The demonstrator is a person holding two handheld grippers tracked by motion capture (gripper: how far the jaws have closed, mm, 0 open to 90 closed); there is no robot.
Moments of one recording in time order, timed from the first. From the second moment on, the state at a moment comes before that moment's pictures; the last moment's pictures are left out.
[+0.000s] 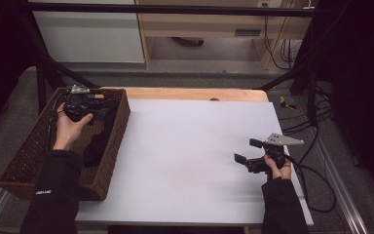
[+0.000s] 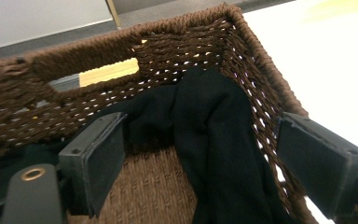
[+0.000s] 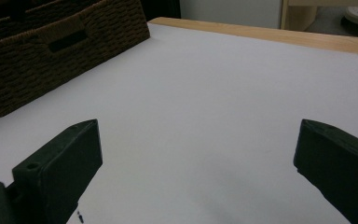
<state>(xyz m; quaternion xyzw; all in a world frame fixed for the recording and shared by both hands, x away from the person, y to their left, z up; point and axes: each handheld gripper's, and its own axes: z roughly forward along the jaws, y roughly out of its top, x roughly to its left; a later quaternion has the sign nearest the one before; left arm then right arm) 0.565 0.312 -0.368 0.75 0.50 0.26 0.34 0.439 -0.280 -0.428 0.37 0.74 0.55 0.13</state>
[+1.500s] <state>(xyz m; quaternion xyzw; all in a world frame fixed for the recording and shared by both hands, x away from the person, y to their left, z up) 0.584 0.288 -0.432 0.82 0.48 0.19 0.27 0.439 -0.280 -0.429 0.38 0.74 0.54 0.13</state>
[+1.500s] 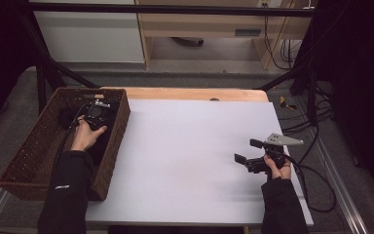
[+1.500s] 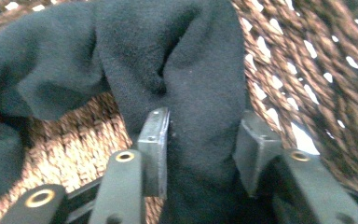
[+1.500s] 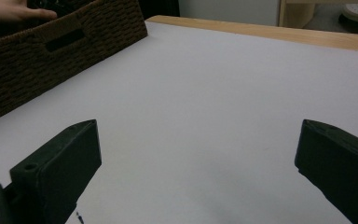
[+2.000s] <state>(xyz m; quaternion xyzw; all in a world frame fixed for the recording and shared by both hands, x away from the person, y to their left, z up) 0.578 0.296 -0.415 0.80 0.49 0.16 0.30 0.439 -0.281 -0.428 0.38 0.74 0.54 0.13</state>
